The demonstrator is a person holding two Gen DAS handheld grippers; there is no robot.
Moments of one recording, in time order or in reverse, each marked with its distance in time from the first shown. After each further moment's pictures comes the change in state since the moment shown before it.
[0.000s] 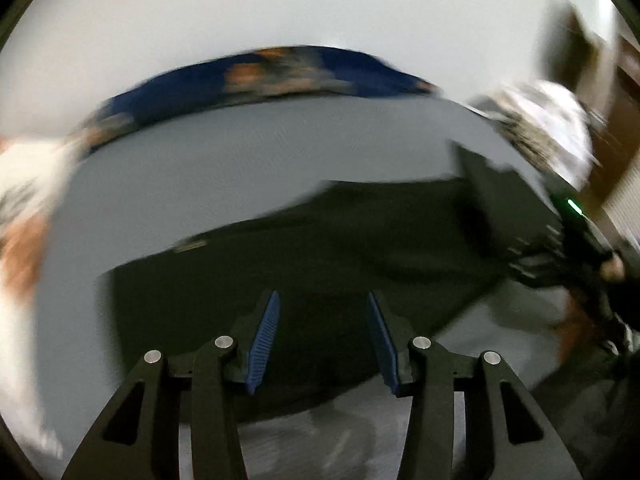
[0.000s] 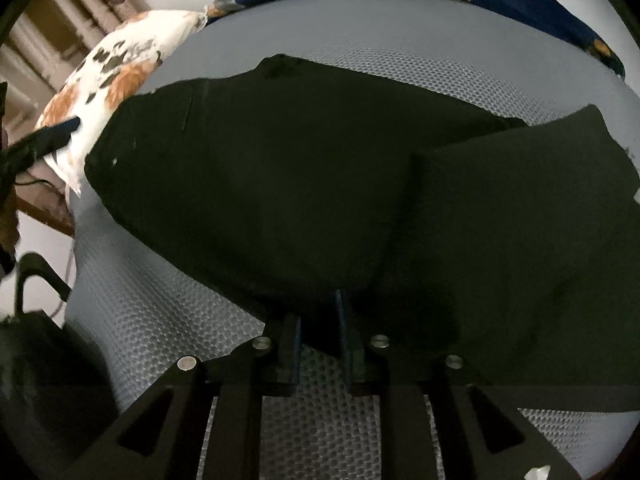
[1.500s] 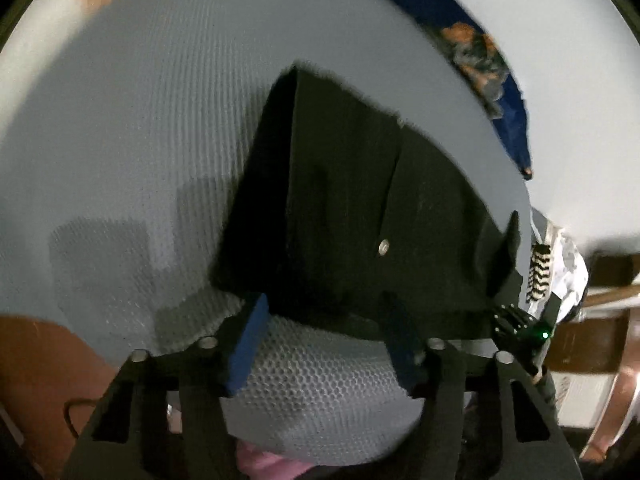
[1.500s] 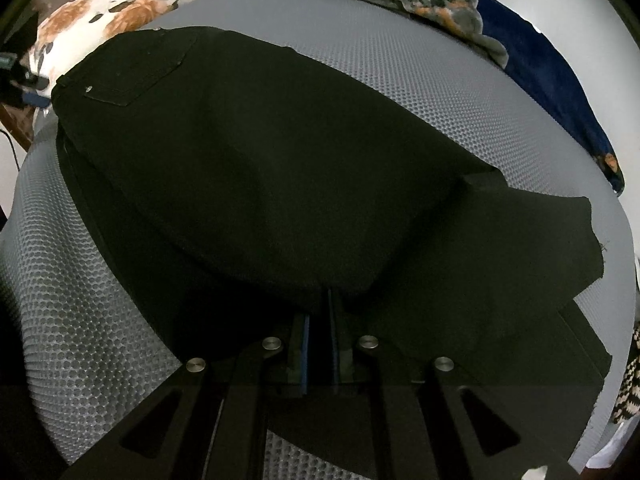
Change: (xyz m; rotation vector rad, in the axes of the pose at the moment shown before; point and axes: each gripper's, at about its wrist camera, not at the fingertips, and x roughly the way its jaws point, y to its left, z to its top) left arm -0.018 0.169 -0.091 -0.886 0.288 -0.115; right arm 0.030 0.014 0.029 -0.330 -0.001 -0.236
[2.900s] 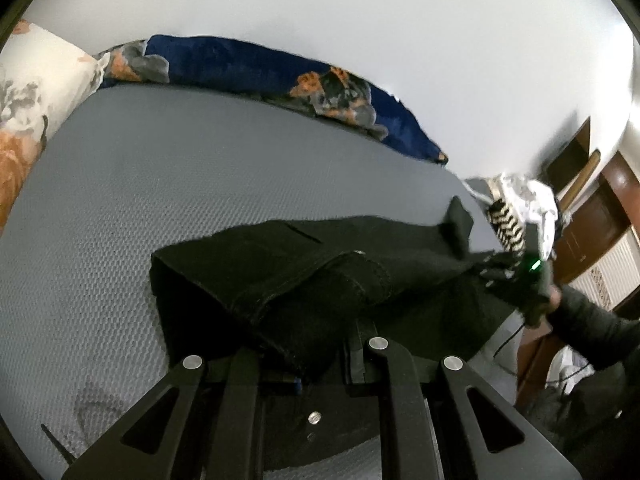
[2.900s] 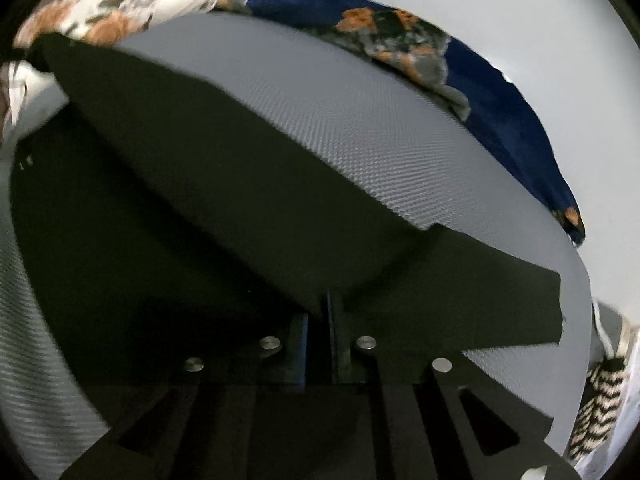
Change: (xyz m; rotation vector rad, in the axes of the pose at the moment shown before) left arm -0.010 -0.060 0.040 0.575 -0.292 -0.151; right arm -0.009 -0.040 0.052 -0.037 -0.117 -0.156
